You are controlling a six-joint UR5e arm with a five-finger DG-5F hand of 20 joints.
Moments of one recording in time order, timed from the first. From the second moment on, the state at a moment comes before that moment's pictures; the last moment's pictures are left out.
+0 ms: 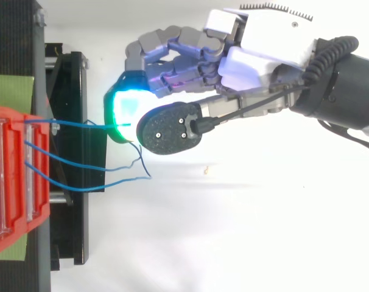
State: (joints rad) arm 0.15 -2.29 -1.19 -2.86 -1.21 0.21
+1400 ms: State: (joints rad) arm 0.17 -2.34 -1.20 -2.82 -1.20 0.27
